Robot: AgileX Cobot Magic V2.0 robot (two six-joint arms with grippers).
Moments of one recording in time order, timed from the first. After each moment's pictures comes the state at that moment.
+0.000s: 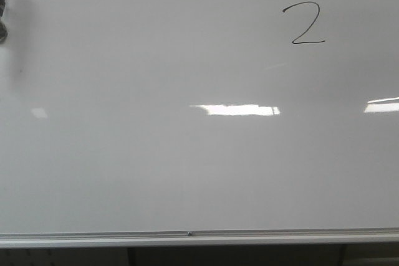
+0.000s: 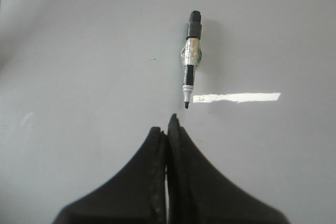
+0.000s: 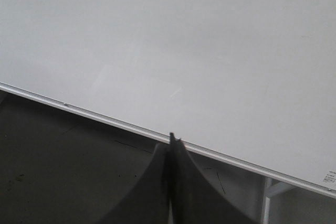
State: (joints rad) left arm 0.02 0.00 0.01 -0.02 0.09 0.05; right arm 0.36 0.52 -0.86 -0.09 1.01 0.07
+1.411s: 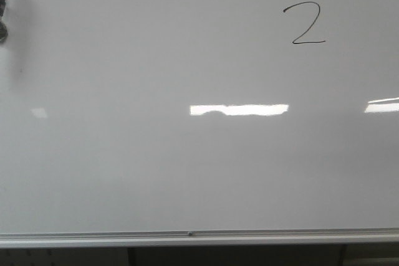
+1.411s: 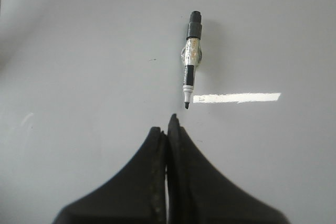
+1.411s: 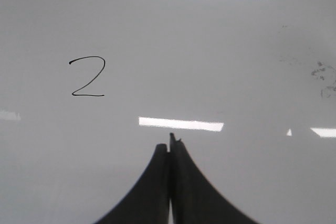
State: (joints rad) left arm 0.02 0.00 0.01 -0.02 0.09 0.05; right arm -0.02 -0.01 0.03 -0.10 -0.06 0.07
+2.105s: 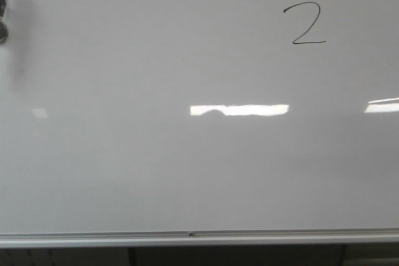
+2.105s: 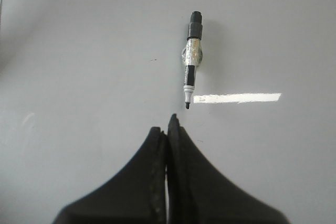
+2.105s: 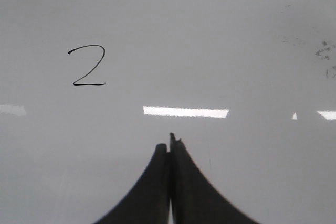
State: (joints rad) left arm 0.02 0.00 0.01 -0.02 0.09 0.05; right arm -0.02 -0.01 0.03 0.02 -0.01 0.00
